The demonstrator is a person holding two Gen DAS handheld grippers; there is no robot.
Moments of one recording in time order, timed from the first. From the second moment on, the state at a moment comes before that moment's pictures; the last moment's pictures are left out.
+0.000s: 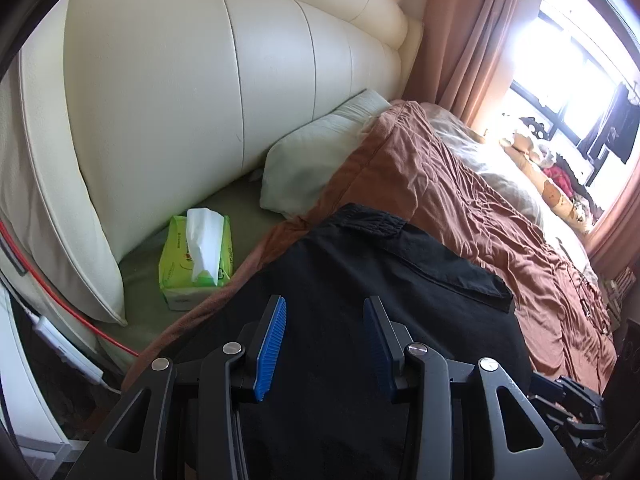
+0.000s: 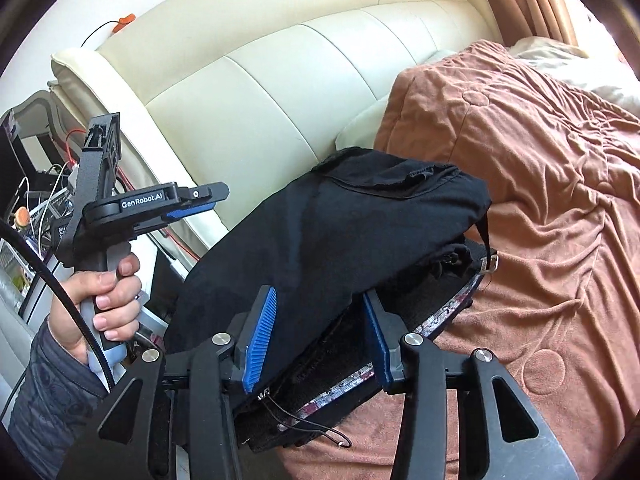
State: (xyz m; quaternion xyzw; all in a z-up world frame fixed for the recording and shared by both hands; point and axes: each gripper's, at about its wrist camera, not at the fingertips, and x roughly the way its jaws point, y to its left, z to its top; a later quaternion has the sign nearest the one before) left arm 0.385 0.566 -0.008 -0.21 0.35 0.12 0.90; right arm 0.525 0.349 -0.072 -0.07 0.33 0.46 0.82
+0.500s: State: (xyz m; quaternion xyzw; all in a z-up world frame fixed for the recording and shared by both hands) left arm 0.378 0.543 -0.014 -0.21 0.35 0.10 0.91; right arm 0.536 0.369 -0.036 -0.12 0.27 0.48 0.82
